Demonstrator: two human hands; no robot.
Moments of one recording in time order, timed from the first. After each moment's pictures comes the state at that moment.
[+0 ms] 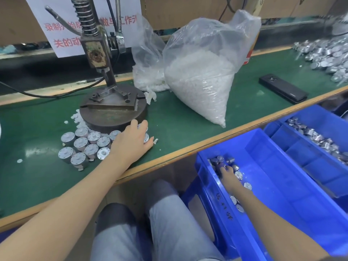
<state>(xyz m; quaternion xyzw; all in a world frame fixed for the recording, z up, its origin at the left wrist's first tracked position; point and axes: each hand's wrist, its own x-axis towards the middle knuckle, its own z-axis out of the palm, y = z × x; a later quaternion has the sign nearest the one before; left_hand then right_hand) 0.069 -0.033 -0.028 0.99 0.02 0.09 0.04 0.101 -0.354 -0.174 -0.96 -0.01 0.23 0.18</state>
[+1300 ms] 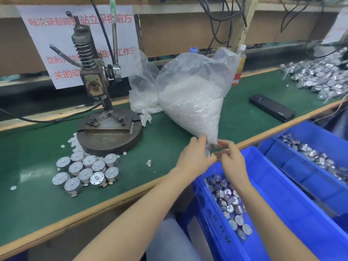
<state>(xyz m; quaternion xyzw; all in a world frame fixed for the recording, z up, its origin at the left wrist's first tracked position) 0.101 -0.189 0.013 0.93 -0.05 0.02 0.35 0.112 -0.314 -0.022 -0.83 0.00 -0.07 0.55</state>
